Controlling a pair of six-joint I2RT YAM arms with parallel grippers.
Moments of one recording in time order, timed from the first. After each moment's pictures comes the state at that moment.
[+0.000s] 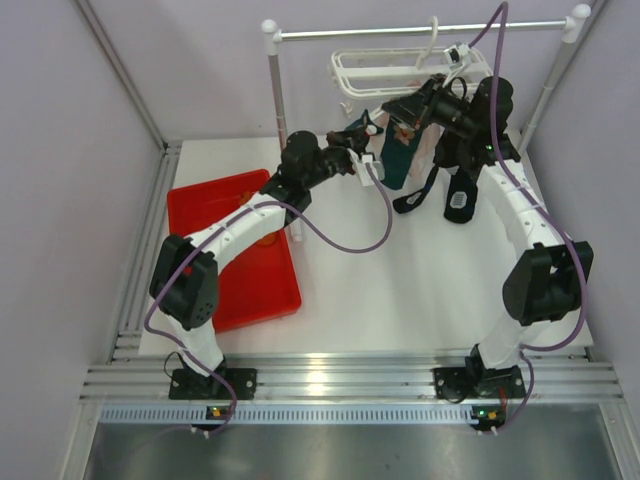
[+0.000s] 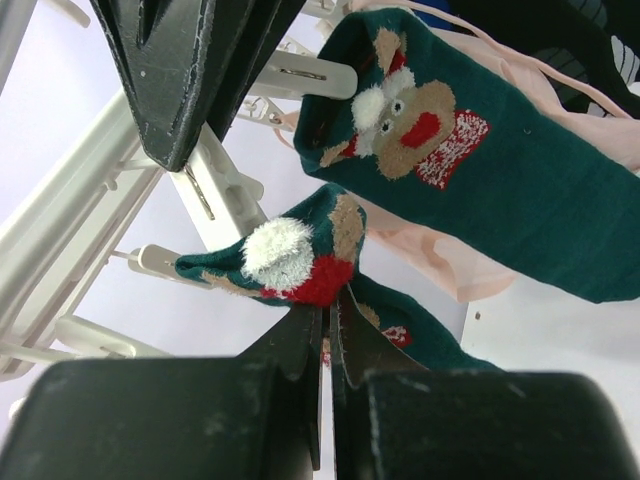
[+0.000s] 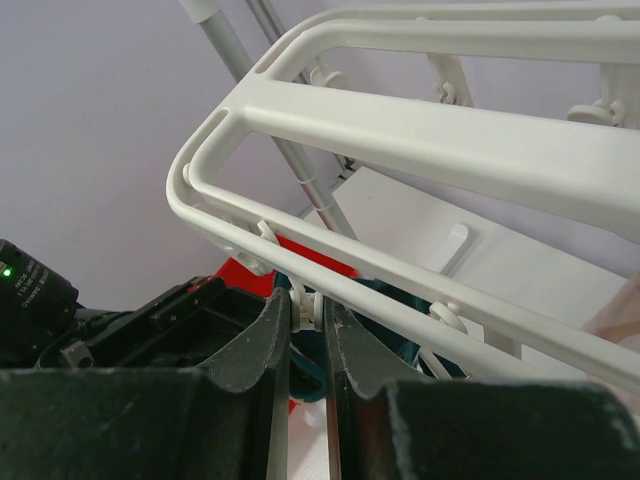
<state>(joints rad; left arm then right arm) -0.62 1.79 1.47 0.39 0.35 1.10 0.17 1.70 1.63 0.21 -0.79 0.54</state>
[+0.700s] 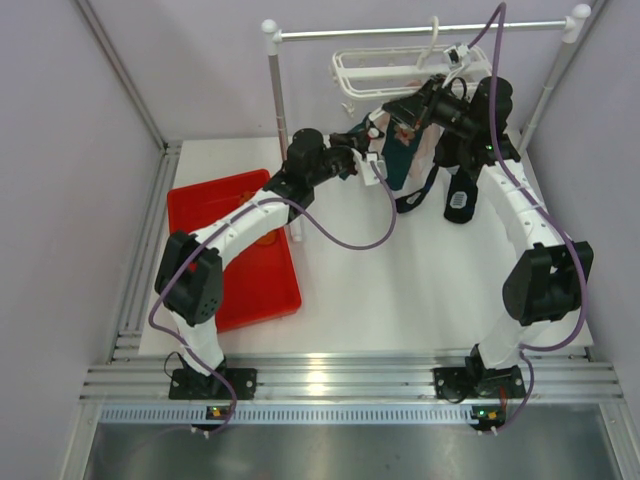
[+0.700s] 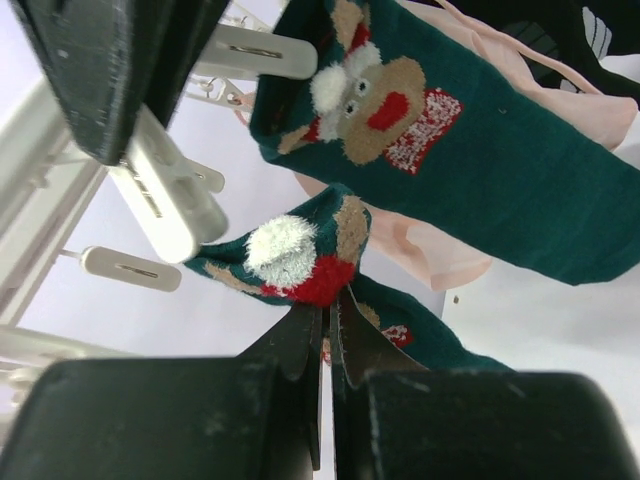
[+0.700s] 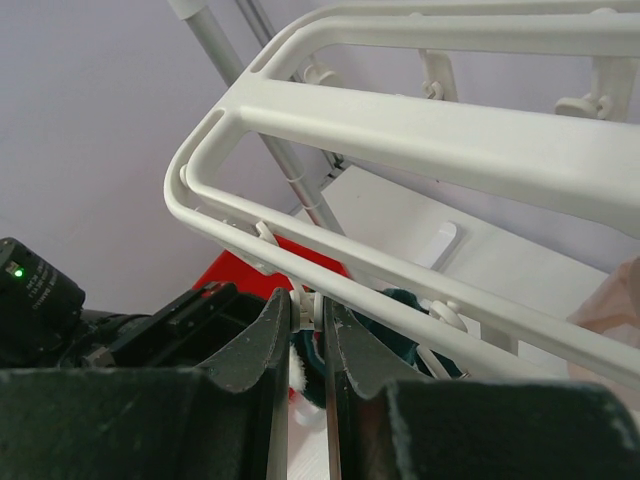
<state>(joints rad) -0.62 1.83 1.52 0.31 0.34 1.11 0.17 1.70 1.63 0.20 -0.78 0.51</state>
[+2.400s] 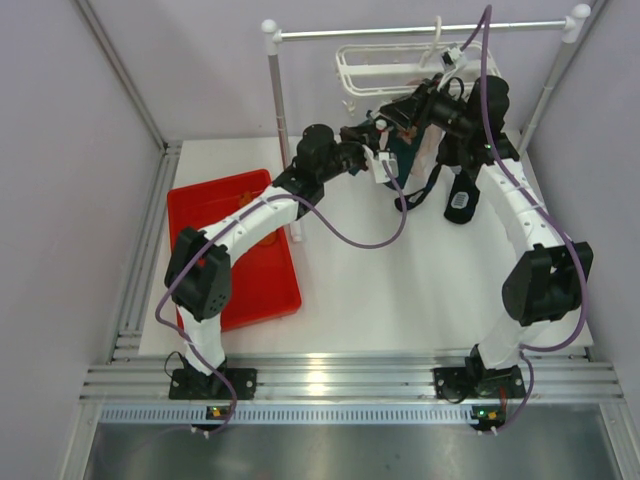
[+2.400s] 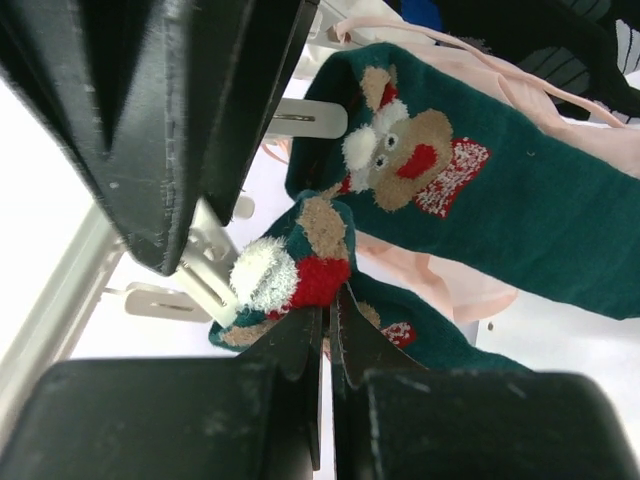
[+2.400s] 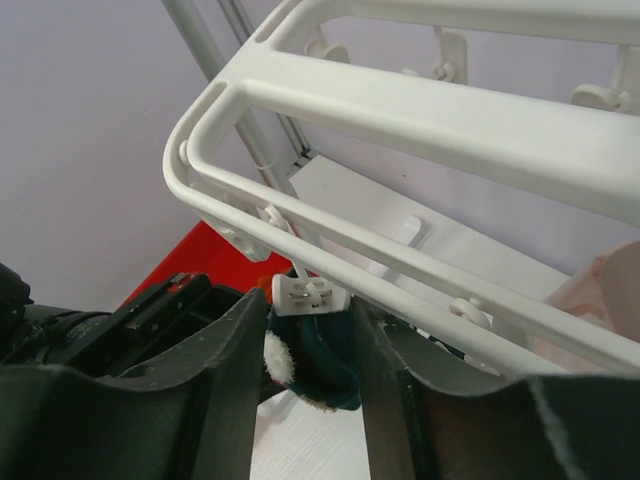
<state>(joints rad) -0.65 1.89 1.62 0.31 0.32 1.16 0.18 1.70 1.64 0.12 -0.73 0.37</state>
